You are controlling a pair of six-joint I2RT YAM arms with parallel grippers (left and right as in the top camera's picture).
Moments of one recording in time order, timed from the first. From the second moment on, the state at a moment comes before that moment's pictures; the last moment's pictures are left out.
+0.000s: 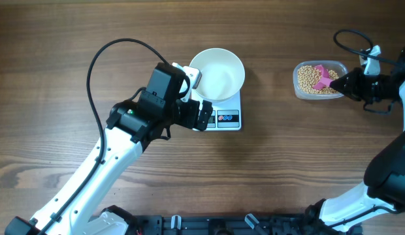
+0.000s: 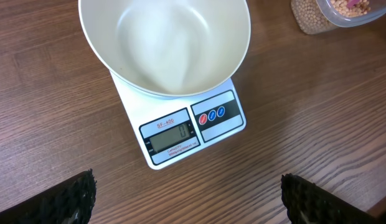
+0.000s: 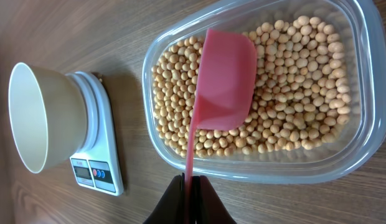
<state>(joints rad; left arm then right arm) -0.51 1.34 1.13 -0.74 0.15 -0.20 -0.49 1.84 1.40 -0.99 -0.68 -0.20</state>
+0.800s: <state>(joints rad) -0.51 1.34 1.13 -0.74 0.15 -0.20 -0.59 1.84 1.33 -0.93 -0.89 -0.19</state>
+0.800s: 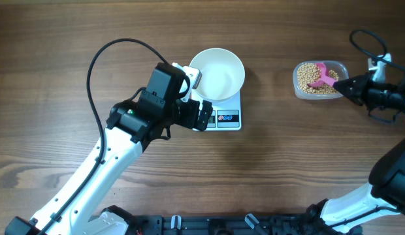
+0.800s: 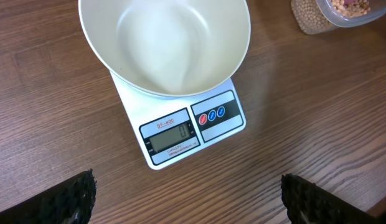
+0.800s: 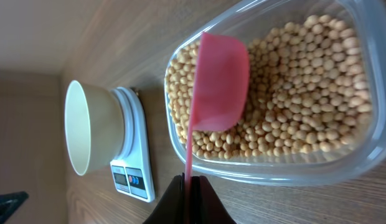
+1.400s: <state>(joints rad) -0.51 1.34 1.13 -0.74 0.15 -0.20 -0.72 1.84 1.33 -0.99 -0.97 -0.20</state>
